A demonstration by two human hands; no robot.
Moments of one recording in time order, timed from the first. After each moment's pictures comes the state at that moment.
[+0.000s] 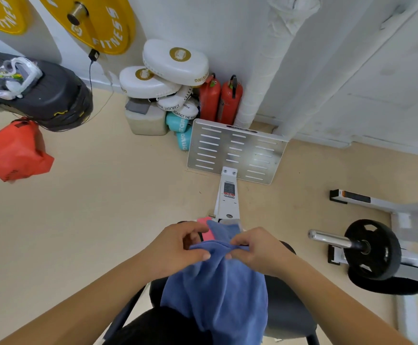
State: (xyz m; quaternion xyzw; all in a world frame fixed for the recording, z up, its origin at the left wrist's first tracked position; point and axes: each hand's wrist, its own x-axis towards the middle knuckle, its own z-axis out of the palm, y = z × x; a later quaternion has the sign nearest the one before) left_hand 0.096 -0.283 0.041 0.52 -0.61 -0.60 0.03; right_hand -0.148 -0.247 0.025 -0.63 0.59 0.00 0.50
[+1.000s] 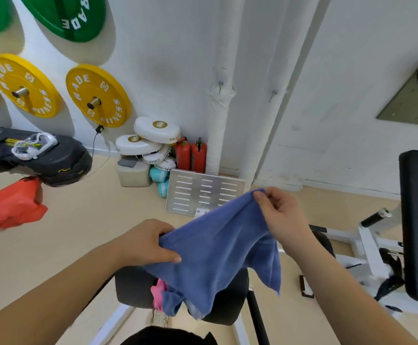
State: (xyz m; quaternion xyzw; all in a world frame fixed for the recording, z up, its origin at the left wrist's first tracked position) left_hand 0.035 -0.101 0.159 0.48 -0.80 -0.36 0.01; right_hand -0.269 -0.039 0.218 -0.45 0.70 -0.43 0.35
